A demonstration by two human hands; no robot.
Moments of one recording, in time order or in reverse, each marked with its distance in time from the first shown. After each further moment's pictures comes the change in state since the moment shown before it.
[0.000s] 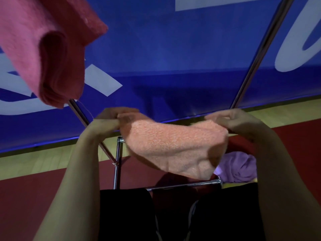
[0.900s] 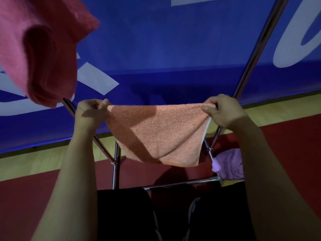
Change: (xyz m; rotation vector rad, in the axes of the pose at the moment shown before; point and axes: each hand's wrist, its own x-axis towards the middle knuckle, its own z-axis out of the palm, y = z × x) left_hand 0.015 -0.005 -0.010 0.098 0.609 -0.089; right_hand 0.016 -0.028 0.018 -0.517 0.335 -0.107
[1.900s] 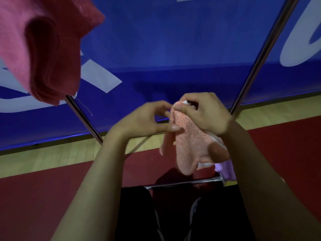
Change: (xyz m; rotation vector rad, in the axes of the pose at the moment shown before) left_hand -0.062 0.069 0.042 0.095 -0.832 0.445; right_hand -0.015 -0.071 0.017 0.267 0.005 -0.375
